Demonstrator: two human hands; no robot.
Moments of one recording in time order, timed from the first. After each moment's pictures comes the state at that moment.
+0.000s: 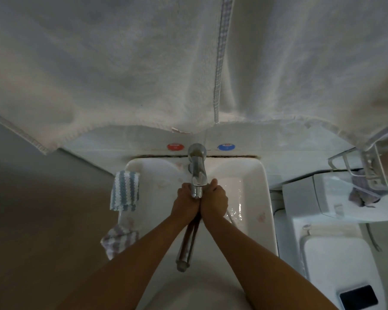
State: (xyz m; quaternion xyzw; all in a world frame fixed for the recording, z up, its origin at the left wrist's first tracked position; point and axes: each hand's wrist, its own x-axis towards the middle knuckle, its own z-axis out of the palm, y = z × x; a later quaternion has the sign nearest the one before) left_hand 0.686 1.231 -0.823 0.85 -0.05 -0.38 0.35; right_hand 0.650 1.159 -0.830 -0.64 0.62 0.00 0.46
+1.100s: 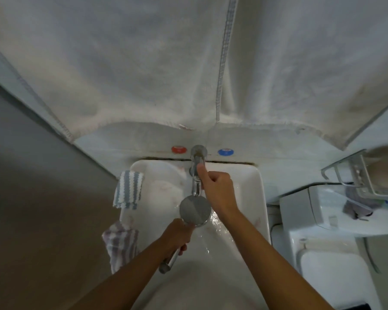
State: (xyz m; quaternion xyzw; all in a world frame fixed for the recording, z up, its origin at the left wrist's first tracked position) left_hand 0.631 1.283 -0.787 0.79 0.05 -0.52 0.33; right_hand 0.634 1.144 -0.719 -0.73 0.34 -0.07 0.58
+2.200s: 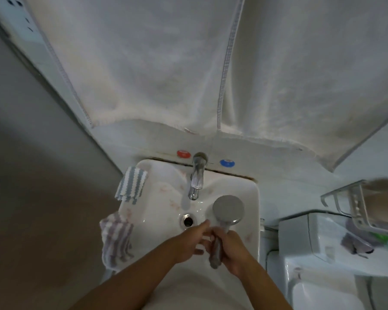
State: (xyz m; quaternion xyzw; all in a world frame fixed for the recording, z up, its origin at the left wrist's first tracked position) left_hand 0.593 1.237 -0.778 0.60 0.12 -0.60 0.51; right_hand 0.521 1.121 -0.768 -0.43 0.45 0.14 0.77
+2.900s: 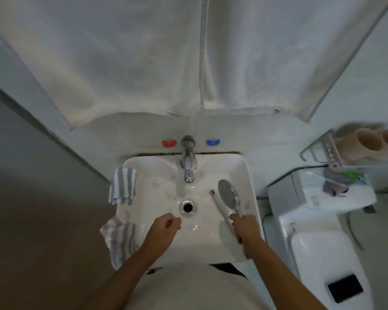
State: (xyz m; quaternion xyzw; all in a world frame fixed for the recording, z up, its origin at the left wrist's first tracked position) left_hand 0.604 1.339 -0.777 0.81 -0.08 -0.35 0.46; right_hand 0.481 1.132 -0.801 -0.58 0.61 0.04 0.54
